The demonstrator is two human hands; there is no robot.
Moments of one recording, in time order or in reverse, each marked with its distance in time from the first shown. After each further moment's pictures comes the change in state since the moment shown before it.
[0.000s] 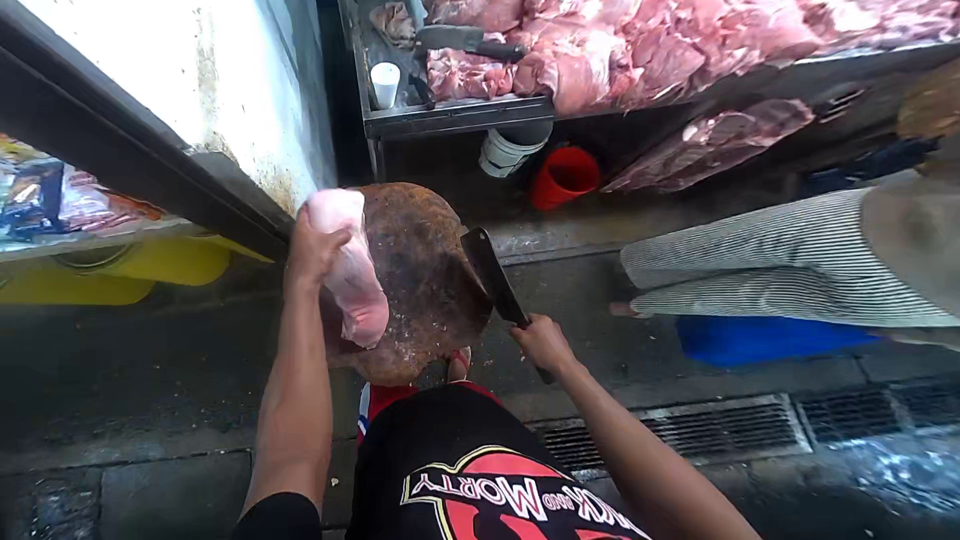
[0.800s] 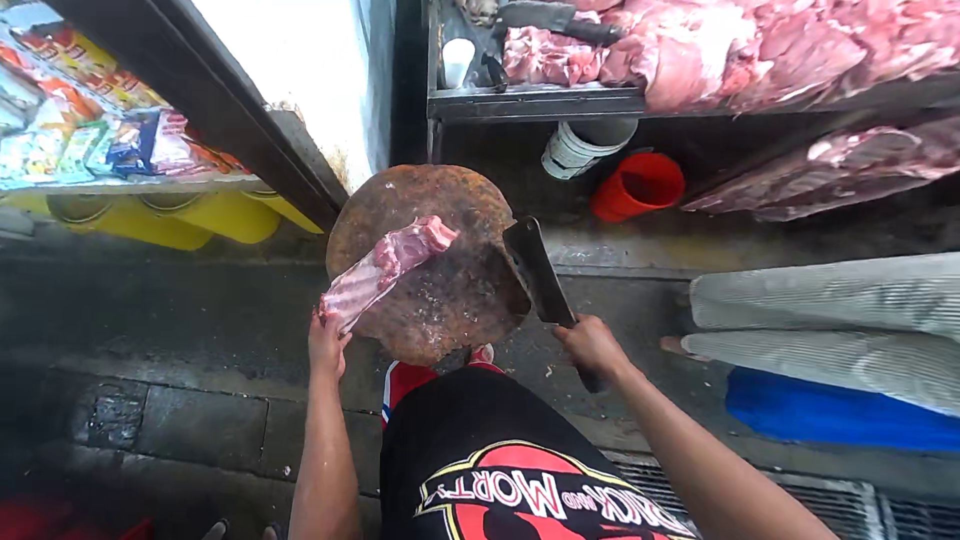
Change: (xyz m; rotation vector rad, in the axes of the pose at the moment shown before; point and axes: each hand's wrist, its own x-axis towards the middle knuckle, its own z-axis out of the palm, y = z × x) left_hand -0.193 -0.151 -0.026 -0.522 0.378 -0.547; right_hand 0.021 0.008 -0.017 0.012 -0.107 -0.012
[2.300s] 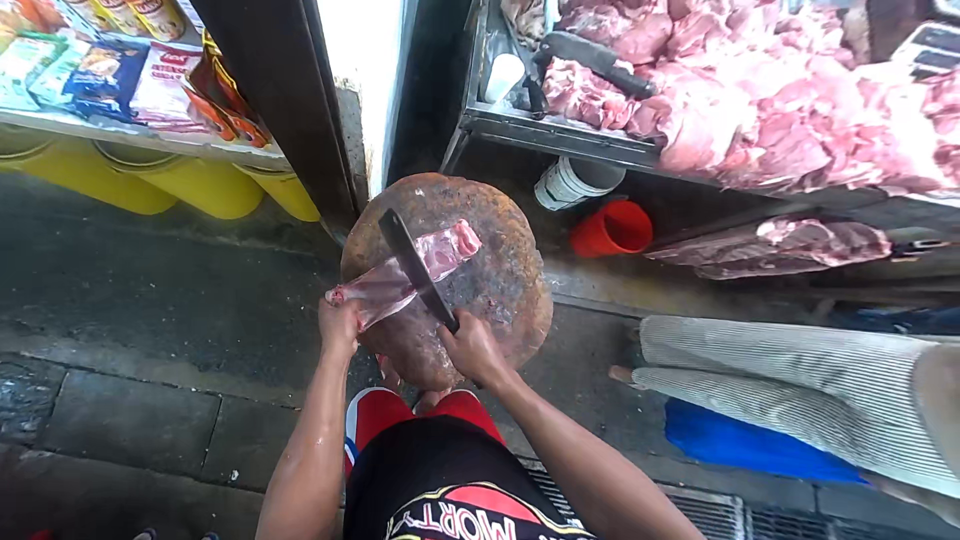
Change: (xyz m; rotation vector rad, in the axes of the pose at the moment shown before) left_hand 0.064 0.031 0.024 0.000 0.005 -0.064; right_hand -0.065 -0.220 0.132 -0.239 -0.066 -0.385
